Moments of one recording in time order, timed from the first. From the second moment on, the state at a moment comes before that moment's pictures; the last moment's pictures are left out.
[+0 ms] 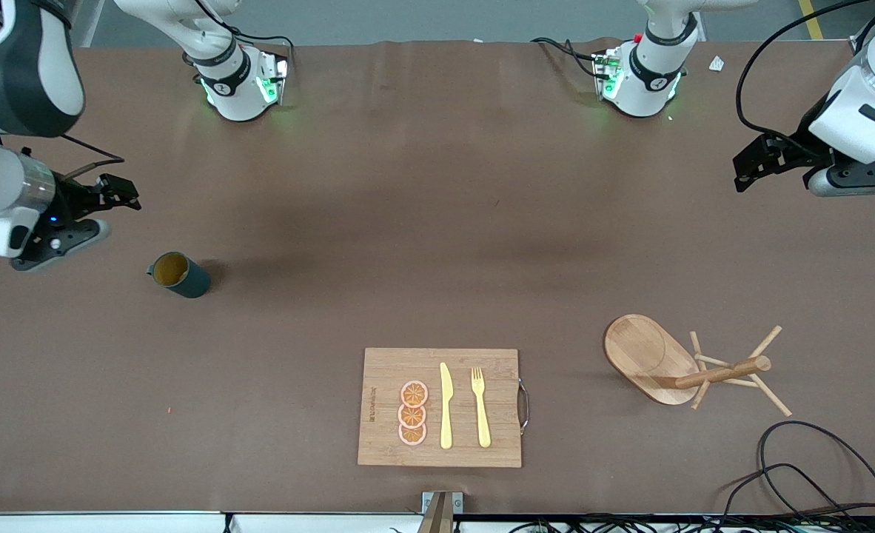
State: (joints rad) left arm -0.04 -0.07 -0.11 -1.65 0.03 1.59 -0.16; right arm 0.00 0.06 -0.02 -1.74 -0.02 1.55 -0.39
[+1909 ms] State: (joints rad) left arm -0.04 -0.07 -0.11 -1.64 0.03 1.59 -0.15; right arm -0.02 -0.08 -0.01 -1.54 -0.01 1.28 -0.05
